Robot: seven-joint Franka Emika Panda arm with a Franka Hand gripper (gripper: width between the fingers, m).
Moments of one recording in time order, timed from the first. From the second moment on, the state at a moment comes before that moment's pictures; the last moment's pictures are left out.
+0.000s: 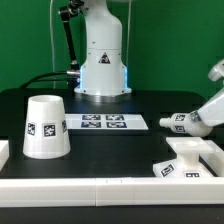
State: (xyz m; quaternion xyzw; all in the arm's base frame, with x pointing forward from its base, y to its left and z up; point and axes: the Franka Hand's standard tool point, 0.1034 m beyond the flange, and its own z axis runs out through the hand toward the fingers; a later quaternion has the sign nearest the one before) arm 0.416 0.181 0.043 0.79 0.41 -0.43 0.13
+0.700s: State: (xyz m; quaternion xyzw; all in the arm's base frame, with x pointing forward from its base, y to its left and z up) arm 0.398 0.178 0.015 0.79 0.42 -0.43 0.13
